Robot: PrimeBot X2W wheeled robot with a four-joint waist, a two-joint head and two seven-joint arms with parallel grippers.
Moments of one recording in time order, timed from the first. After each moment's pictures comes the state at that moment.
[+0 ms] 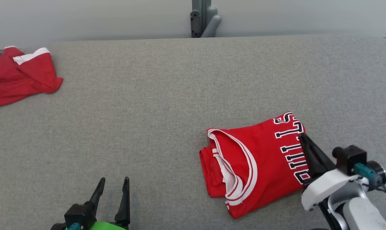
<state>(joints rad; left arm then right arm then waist) 0.04 0.05 -0.09 0.30 -0.22 -0.13 -0.26 -0.11 -0.27 0.17 0.11 0.29 0.13 -0.06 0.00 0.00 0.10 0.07</state>
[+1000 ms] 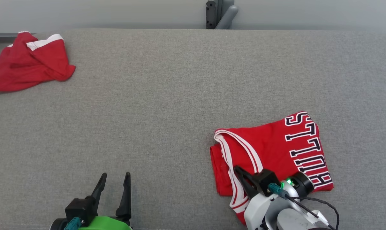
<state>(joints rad) 0.00 0.05 -0.10 0.33 -0.24 -0.13 -0.26 -0.30 -0.05 0.42 0.68 -0.01 0.13 -0.26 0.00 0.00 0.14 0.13</state>
